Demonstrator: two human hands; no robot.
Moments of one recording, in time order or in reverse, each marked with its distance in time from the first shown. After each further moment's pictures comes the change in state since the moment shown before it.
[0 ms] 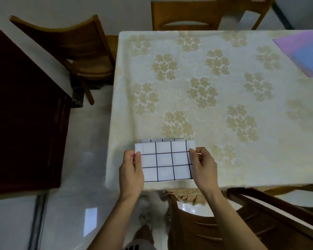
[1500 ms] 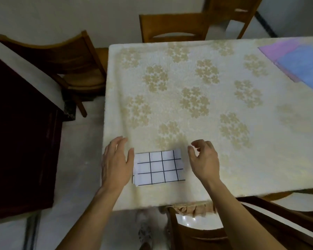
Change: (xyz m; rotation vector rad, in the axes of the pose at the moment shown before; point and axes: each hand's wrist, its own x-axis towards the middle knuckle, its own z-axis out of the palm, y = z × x) left_hand 0.083 0.010 -0.013 0.503 -0.083 0.362; right_hand 0.064 -0.005 -0.005 -0.355 0.123 -0.088
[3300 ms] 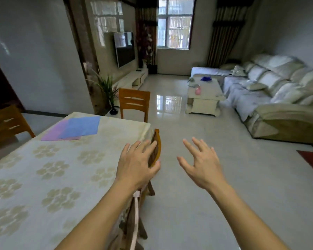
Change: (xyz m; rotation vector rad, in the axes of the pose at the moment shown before) left_hand -0.286 0.474 0.012 0.054 -0.288 1.578; right_hand -0.380 0.149 -0.394 -0.361 0.747 0.613
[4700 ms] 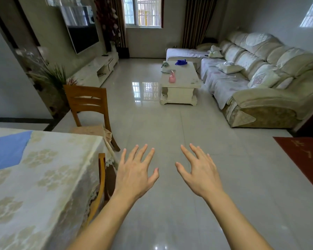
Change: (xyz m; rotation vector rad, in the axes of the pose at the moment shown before) left_hand 0.289 0.150 0.212 0.024 -0.064 0.114; right_hand 0.231 0.277 0.029 -0.026 -0.061 0.195
